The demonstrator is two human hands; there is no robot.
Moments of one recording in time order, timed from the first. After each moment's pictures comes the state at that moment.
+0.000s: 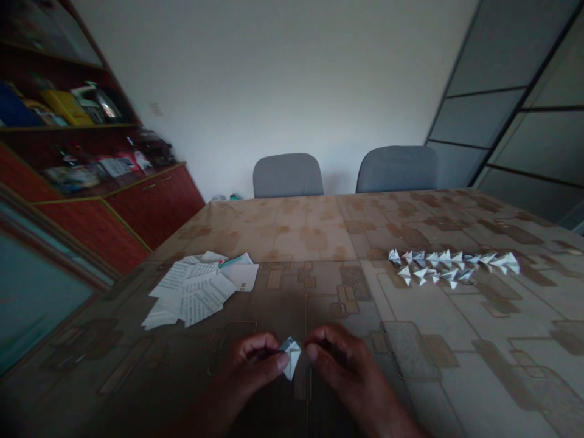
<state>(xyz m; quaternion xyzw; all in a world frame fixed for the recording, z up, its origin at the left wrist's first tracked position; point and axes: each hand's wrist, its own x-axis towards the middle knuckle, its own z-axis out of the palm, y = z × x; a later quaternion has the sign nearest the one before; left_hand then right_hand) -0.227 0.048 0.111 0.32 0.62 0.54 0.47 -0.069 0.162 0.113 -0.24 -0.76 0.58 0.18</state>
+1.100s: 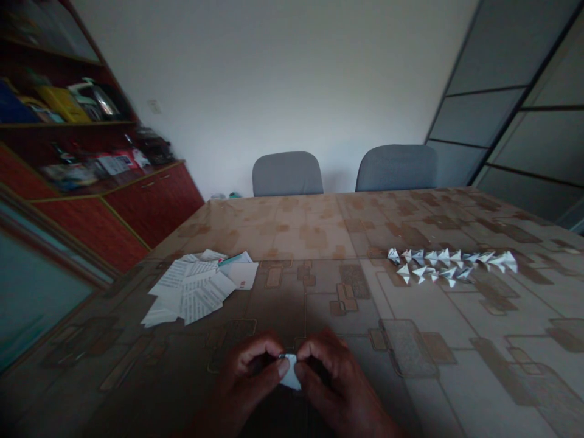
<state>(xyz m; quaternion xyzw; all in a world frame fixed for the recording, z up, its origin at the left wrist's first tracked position) -0.217 0.039 0.098 0.43 0.61 0.57 0.34 -0.073 0.145 0.108 -0.19 -0.84 0.48 0.20</state>
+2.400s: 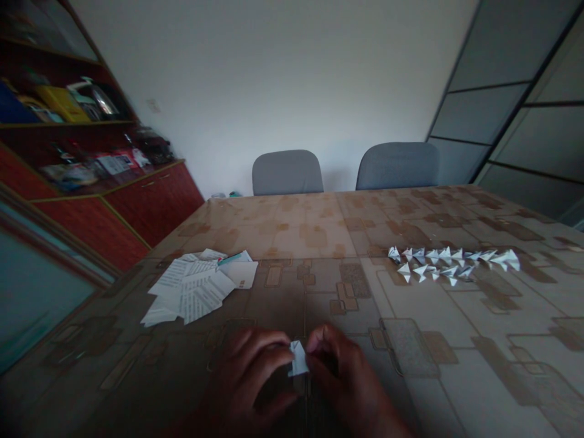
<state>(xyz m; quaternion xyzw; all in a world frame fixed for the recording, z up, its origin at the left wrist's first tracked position) -0.229 0.035 0.106 0.71 0.60 0.36 -0.05 -0.071 0.153 0.100 -0.24 -0.76 0.57 0.18</state>
